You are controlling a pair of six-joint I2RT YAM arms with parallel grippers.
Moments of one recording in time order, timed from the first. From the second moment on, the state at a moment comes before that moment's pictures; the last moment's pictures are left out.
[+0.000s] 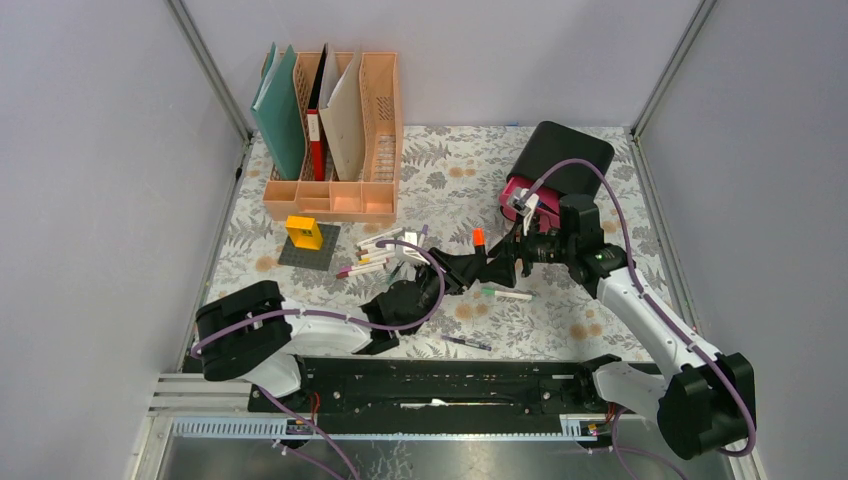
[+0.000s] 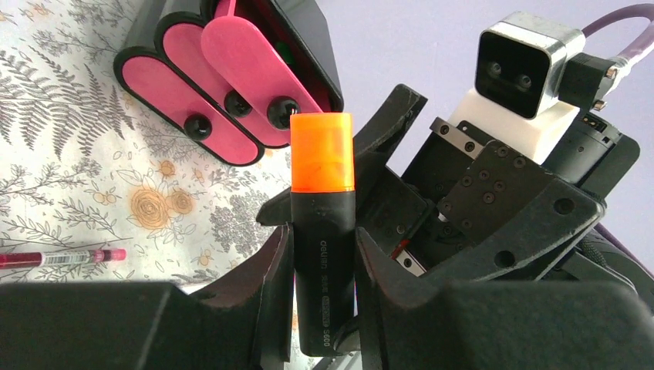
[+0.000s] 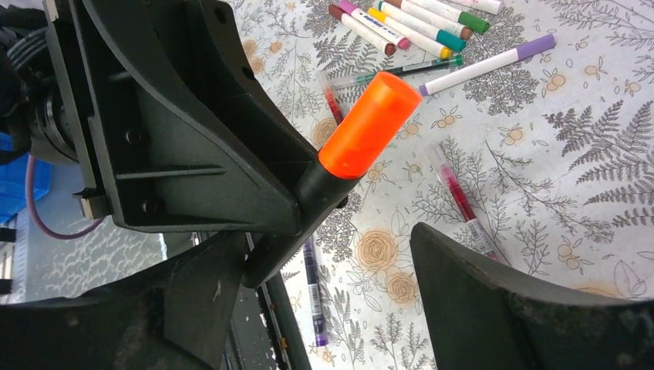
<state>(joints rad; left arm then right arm) -1.19 1.50 0.56 1.03 -0.54 -1.03 0.31 1.09 0.75 -0.24 -0.93 -0.02</state>
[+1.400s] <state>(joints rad) -1.20 1.55 0.52 1.24 -0.59 -0.95 0.33 1.13 0.77 -0.25 -0.93 0.02</state>
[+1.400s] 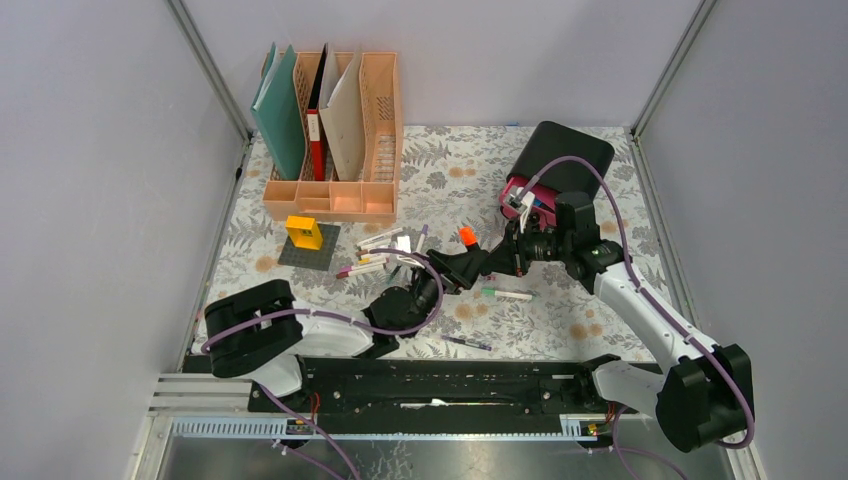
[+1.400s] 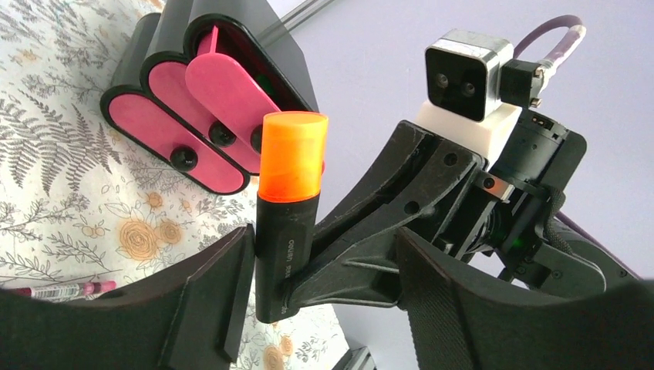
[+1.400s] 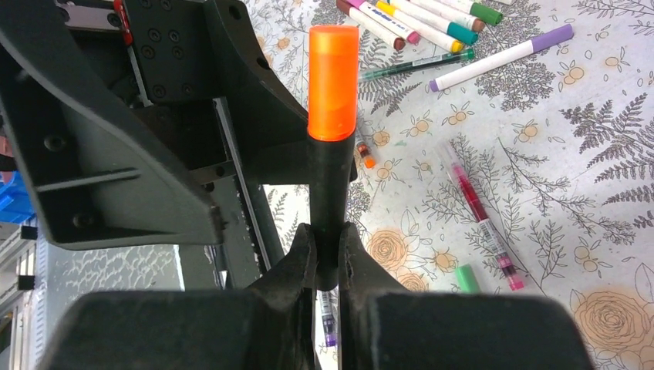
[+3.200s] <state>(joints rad) -1.15 0.67 0.08 0.81 -0.20 -0.52 0.15 1.29 1.24 -0.72 -0.18 -0.76</state>
